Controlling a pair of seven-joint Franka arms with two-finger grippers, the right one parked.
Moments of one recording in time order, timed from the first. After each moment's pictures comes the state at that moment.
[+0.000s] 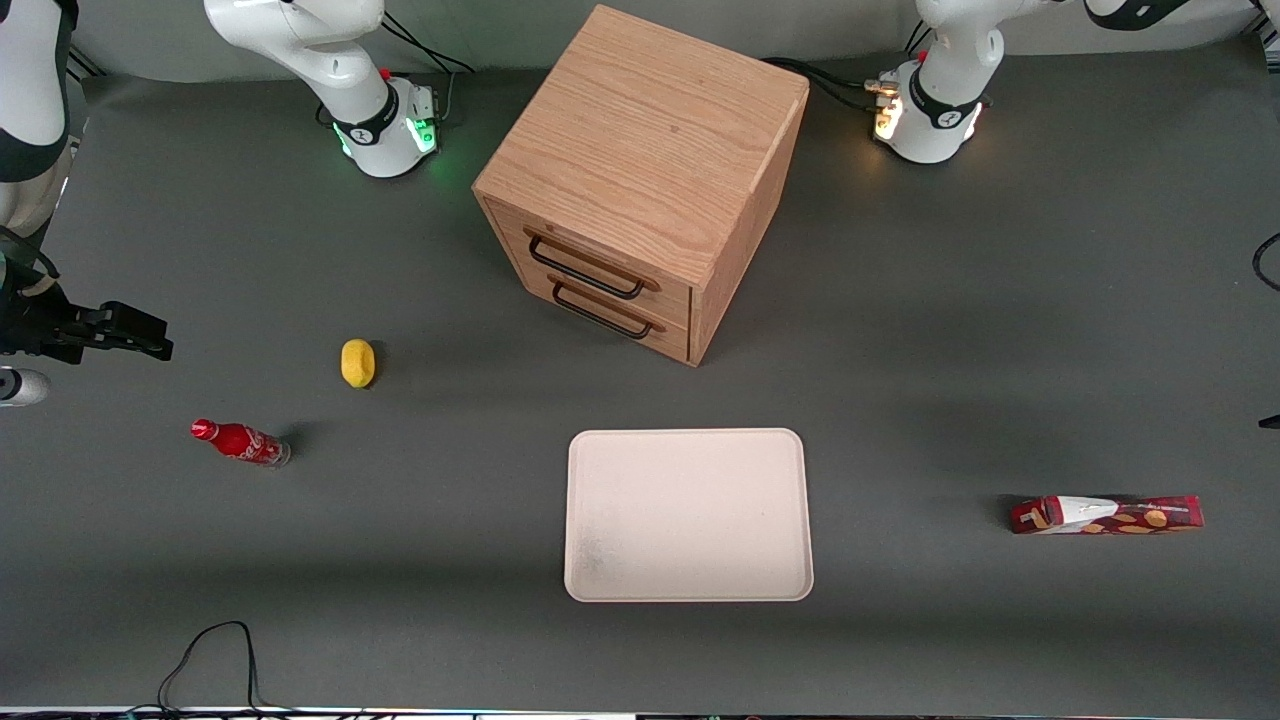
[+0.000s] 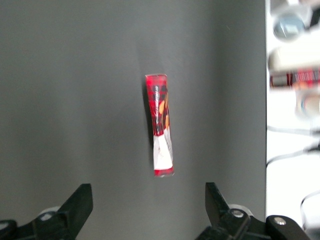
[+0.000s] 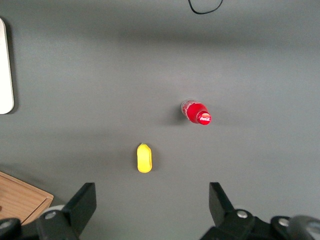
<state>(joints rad) 0.22 0.59 -0.02 -1.02 -0.01 1.65 -1.36</state>
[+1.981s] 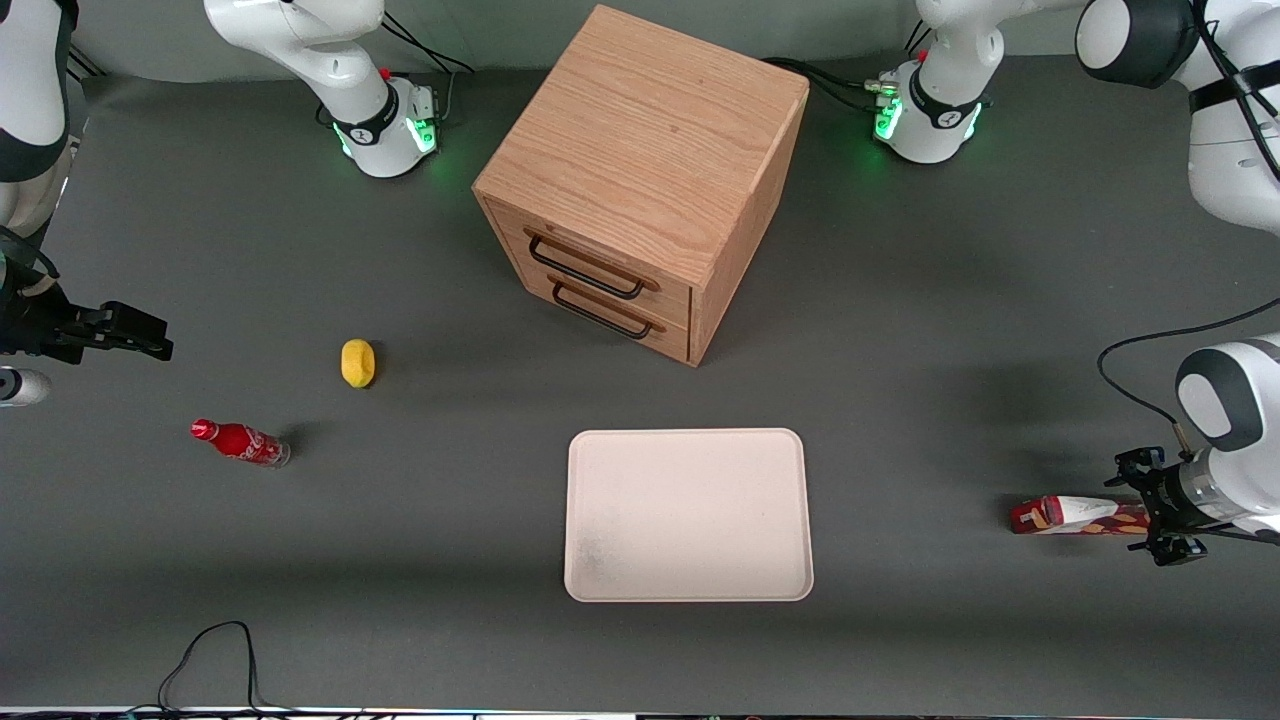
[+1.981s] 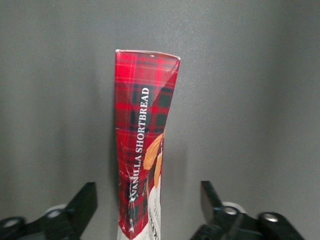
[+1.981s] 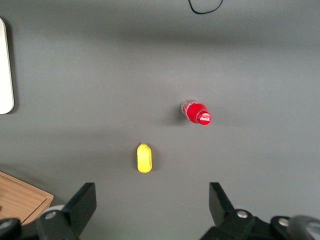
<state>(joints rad) 0.22 0.75 -0.03 -1.43 -0.01 2.28 -1.43</state>
